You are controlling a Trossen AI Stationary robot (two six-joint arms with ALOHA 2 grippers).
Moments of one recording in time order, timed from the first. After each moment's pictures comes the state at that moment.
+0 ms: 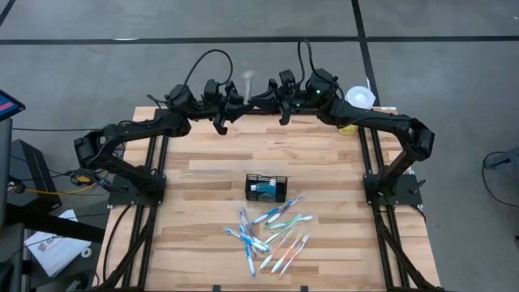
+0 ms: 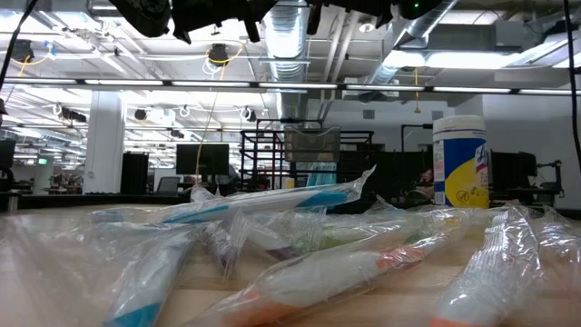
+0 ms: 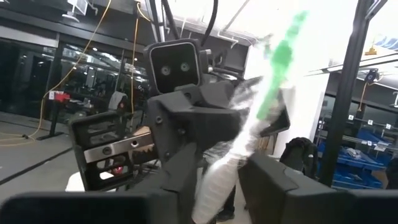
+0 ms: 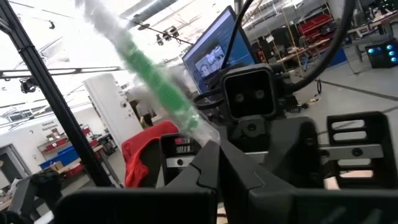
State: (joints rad) left arm 0.53 1.40 0.97 0.84 0.53 -0.43; right arm -0.41 1.63 1.40 0.48 -0.55 0.57
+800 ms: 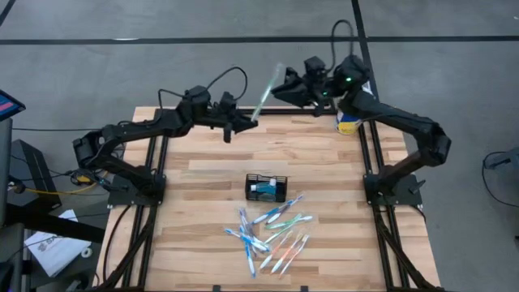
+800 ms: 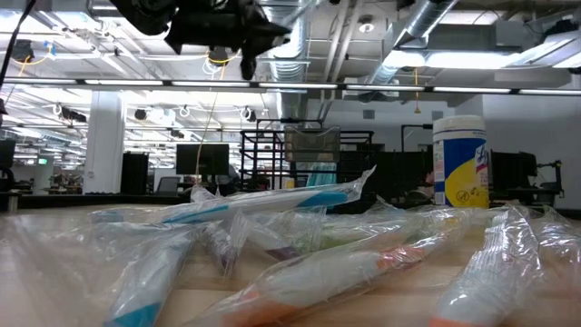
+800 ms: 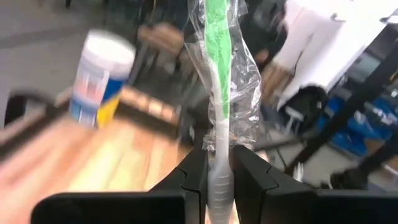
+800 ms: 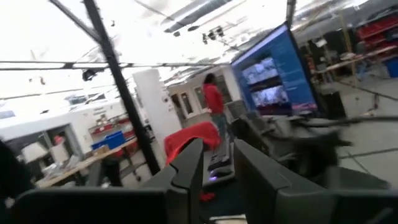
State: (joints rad) left arm 0.53 1.39 0.97 0.31 0.58 -0.41; right arm -0.51 1.47 1.39 0.48 -0.82 0.65
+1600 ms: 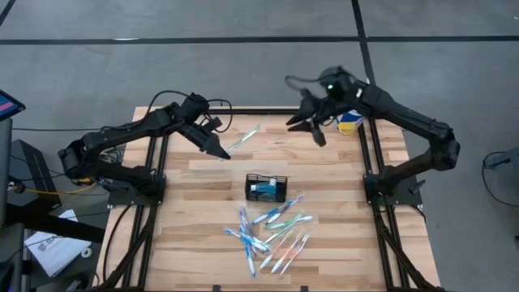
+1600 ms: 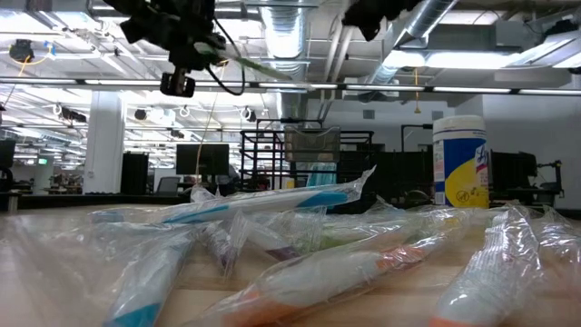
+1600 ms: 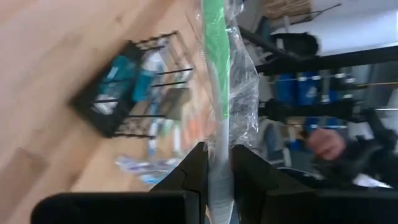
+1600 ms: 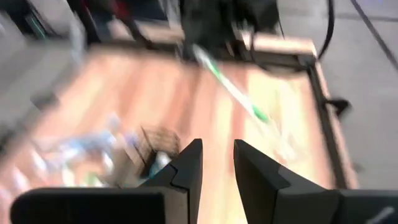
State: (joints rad) left arm 0.55 1.23 0.97 -0.51 0.86 -0.68; right arm -0.47 1.39 1.48 -0.73 -0.52 -0.41
